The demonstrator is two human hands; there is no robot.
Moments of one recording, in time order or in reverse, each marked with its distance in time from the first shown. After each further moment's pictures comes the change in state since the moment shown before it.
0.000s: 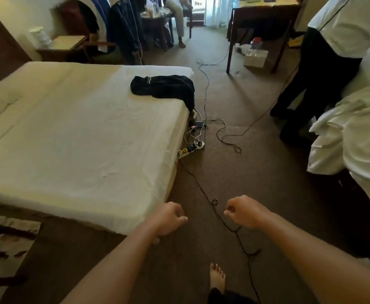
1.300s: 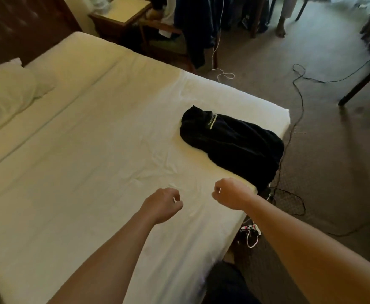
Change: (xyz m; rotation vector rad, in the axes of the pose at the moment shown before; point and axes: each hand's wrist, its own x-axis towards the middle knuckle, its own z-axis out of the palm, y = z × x) left_hand 0.599 -0.173 -0.529 -0.184 0.180 -0.348; right_hand 0.811 -0.235 -0.415 -0.264 -0.094 -0.313
